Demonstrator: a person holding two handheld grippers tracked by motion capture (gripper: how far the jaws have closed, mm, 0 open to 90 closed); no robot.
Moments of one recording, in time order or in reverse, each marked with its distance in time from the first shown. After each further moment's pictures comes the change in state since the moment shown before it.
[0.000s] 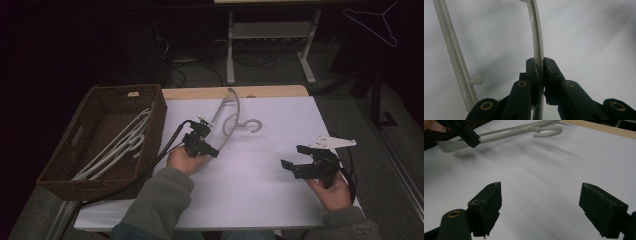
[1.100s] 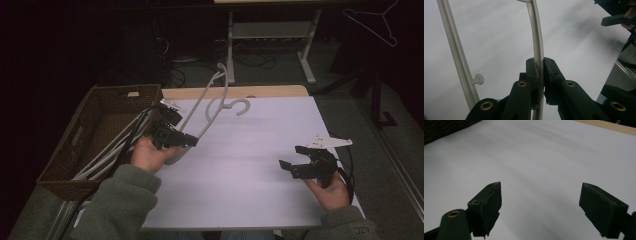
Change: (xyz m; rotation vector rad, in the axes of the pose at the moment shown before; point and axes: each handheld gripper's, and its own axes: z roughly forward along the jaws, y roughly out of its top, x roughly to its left) left arm -0.007 -0.015 -0.118 -0.128 -0.003 0.094; right arm 0.001 0.000 0.006 0.021 -0.006 -0.005
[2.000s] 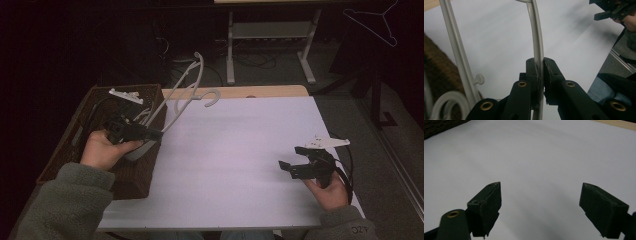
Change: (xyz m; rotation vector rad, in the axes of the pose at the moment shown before) left arm 0.034 -0.025 -0.088 -0.024 0.018 0.014; right arm 0.000 -0.002 0.004 0.021 -0.011 0.008
